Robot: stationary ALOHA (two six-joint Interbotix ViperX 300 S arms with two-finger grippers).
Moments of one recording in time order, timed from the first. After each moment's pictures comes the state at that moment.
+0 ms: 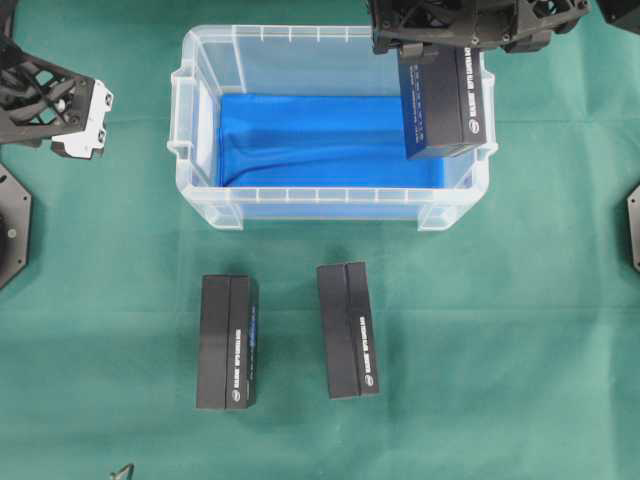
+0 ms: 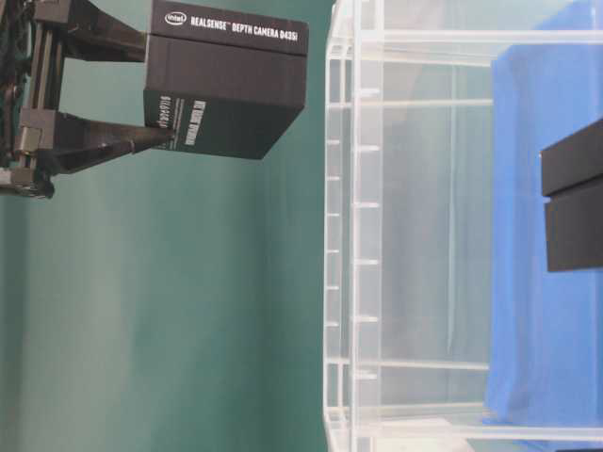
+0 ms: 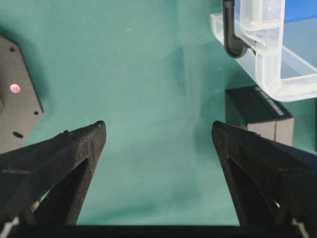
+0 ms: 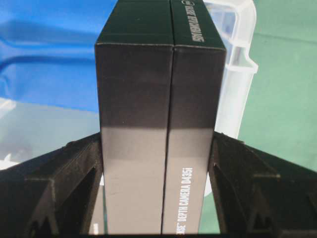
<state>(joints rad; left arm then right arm) 0.18 -0.52 0.43 0.04 1.45 -1.28 -0.23 0.02 -0.26 -0.10 1.64 1.36</state>
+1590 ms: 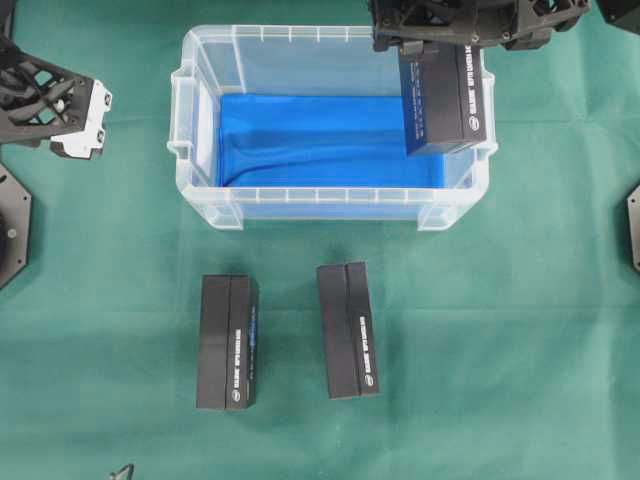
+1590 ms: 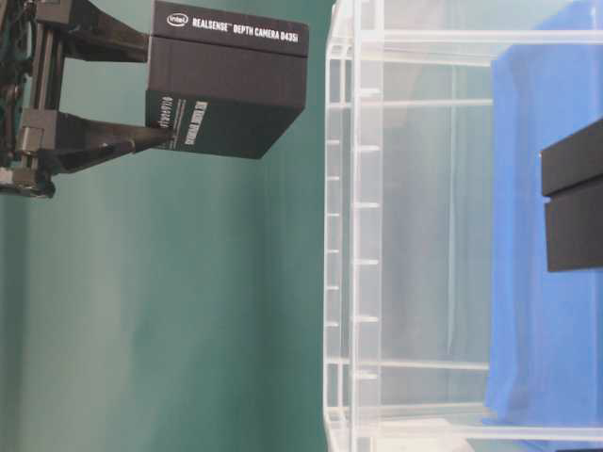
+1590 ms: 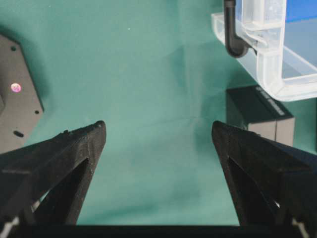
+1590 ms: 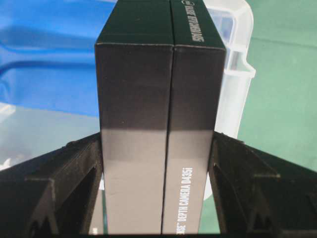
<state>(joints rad) 0.18 -0.53 0.43 0.04 1.45 -1.28 -0.23 0.02 -0.26 -0.12 1.64 1.36</state>
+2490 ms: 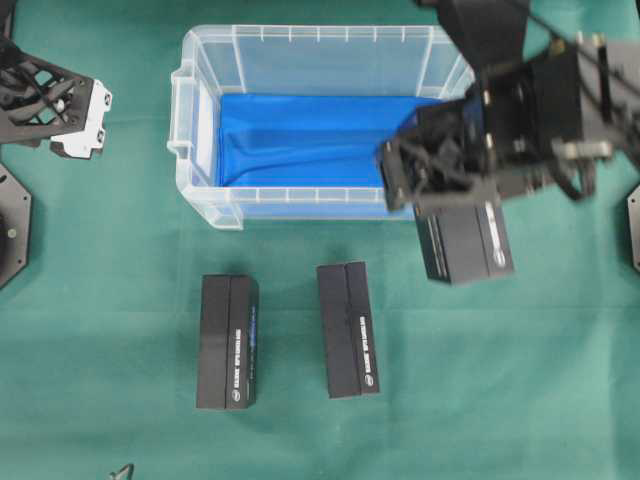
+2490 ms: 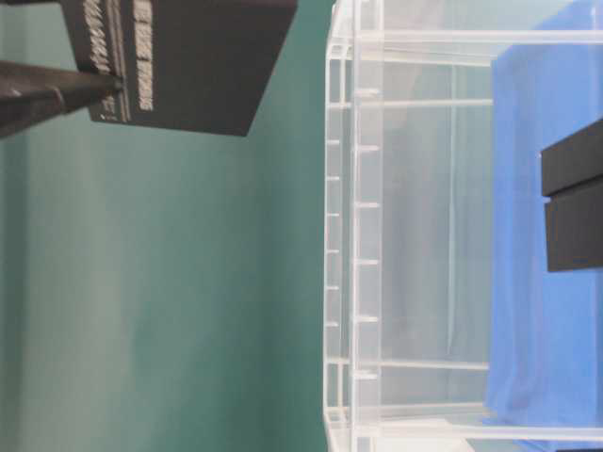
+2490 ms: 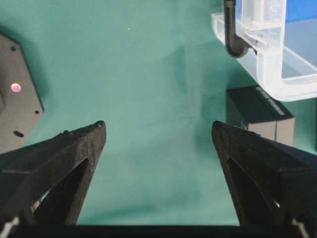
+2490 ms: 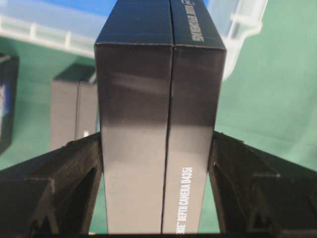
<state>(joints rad) 0.17 -0.52 0.43 0.04 1.45 -1.28 0.12 -0.01 -0.26 -0.16 1.72 1.57</state>
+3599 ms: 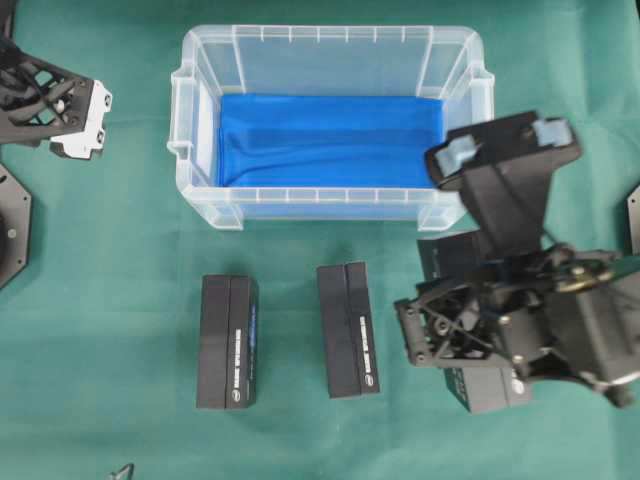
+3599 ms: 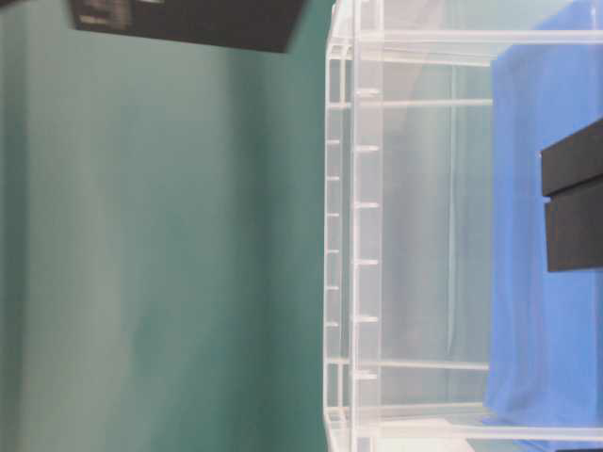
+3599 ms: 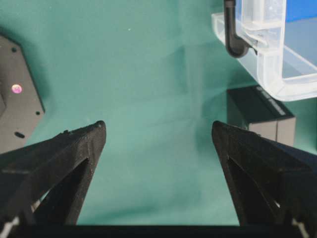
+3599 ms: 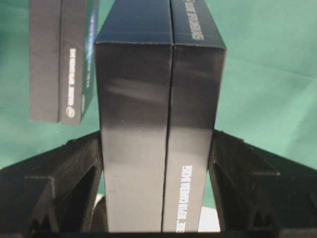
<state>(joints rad) 0.17 -0.53 0.43 0.04 1.46 -1.28 0.37 0.02 -0.18 -0.17 1.68 1.84</state>
